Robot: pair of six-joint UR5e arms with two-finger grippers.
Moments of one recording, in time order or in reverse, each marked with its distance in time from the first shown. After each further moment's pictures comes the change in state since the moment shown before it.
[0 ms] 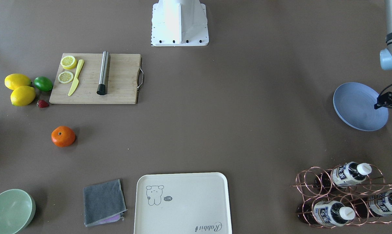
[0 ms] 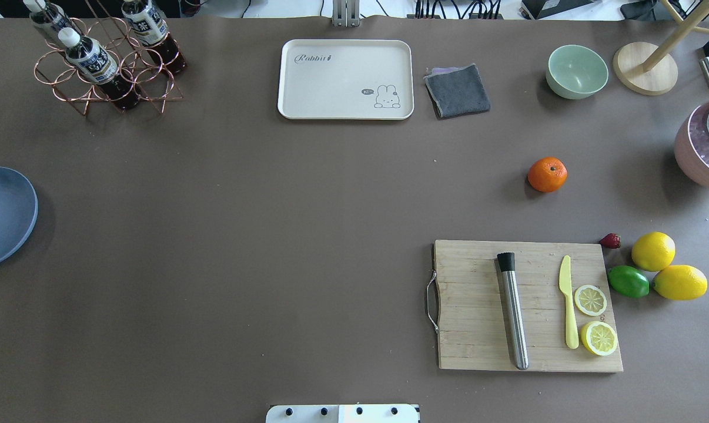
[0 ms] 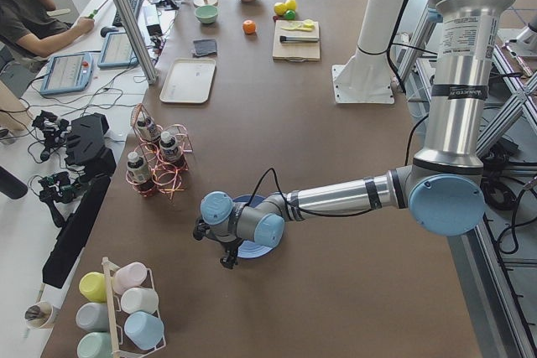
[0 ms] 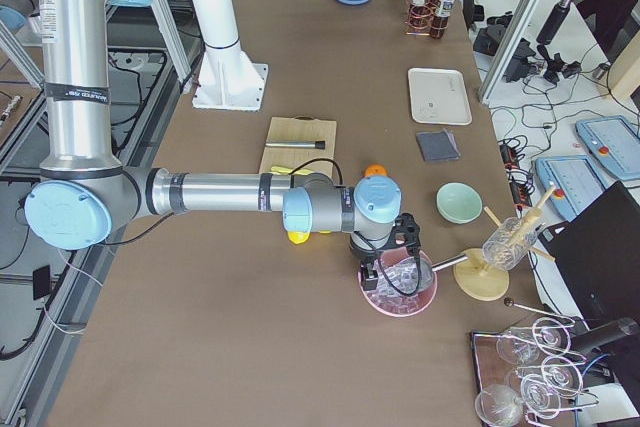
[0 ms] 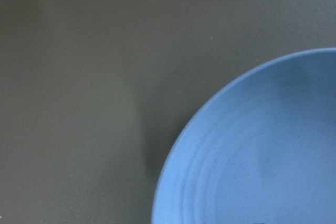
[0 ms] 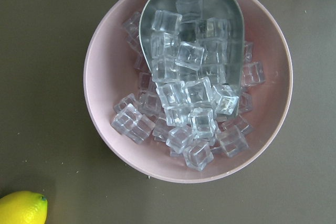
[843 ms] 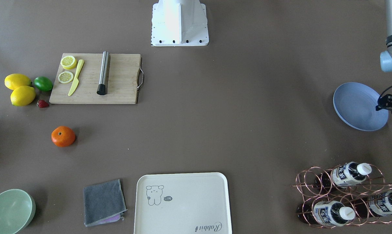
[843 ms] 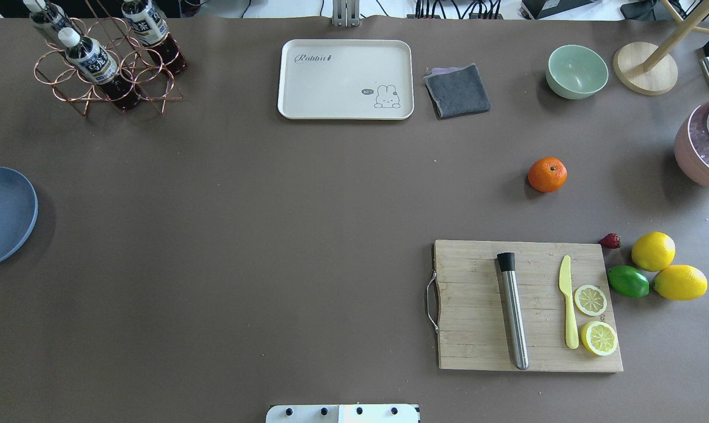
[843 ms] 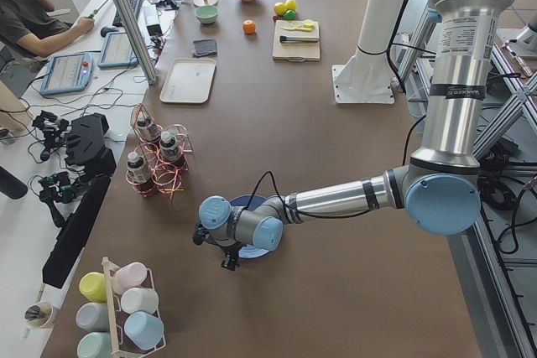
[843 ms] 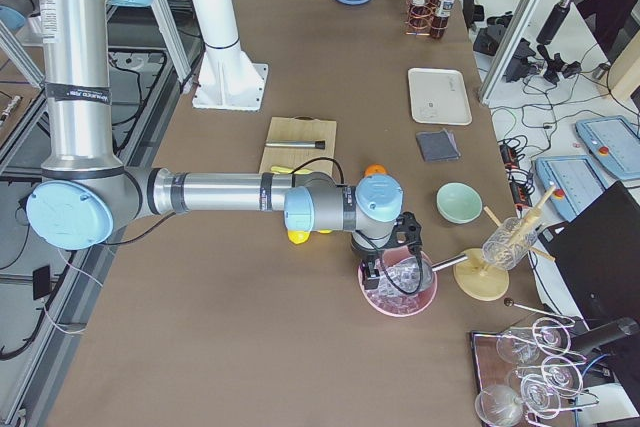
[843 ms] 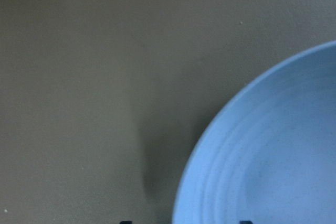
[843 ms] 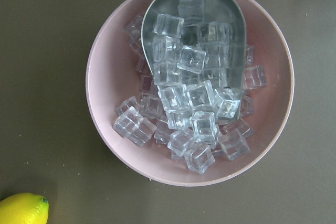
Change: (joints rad) left arm 0.001 -0.014 0.035 0.003 0.000 -0.004; right arm -0.002 0.007 -0.002 -0.001 0.000 0.000
